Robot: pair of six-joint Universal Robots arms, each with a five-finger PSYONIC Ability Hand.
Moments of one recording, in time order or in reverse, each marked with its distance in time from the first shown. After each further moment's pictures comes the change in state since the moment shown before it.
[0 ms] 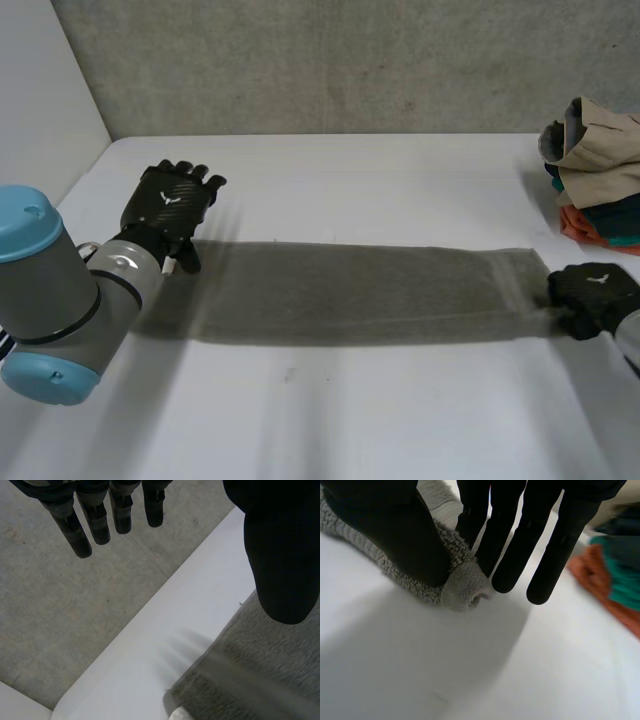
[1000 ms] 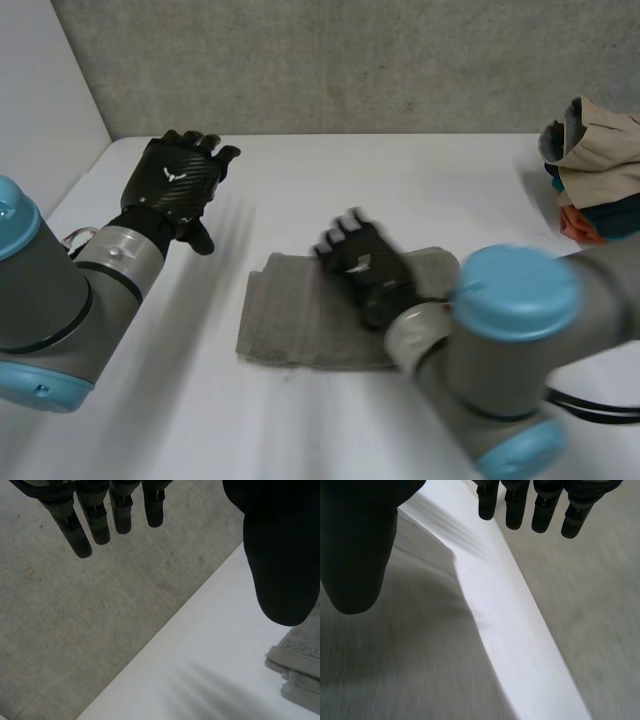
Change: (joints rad) left arm -0.057 0.113 -0.012 0.000 0.000 -0.066; right arm 0.852 0.076 -0.304 -0.049 0.299 -0.155; left_hand 0.000 0.000 0.000 0.000 0.000; right_hand -0.890 -0.967 -0.974 -0.989 -0.926
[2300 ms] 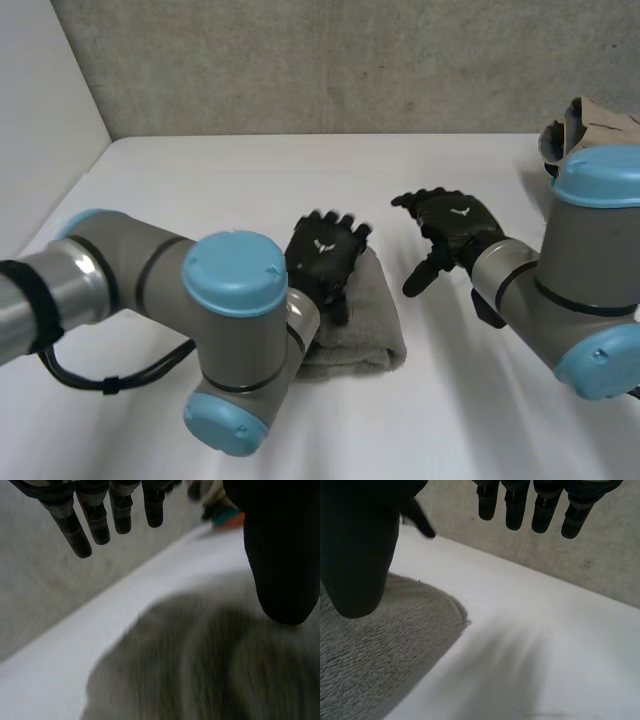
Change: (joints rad) left arm -0.423 -0.457 0.416 -0.184 -0.275 -0.212; right arm -0.253 -0.024 -0.139 0.273 -0.057 0.672; left_hand 0.000 0.000 0.000 0.000 0.000; right_hand 0.000 0.005 0.001 0.001 0.000
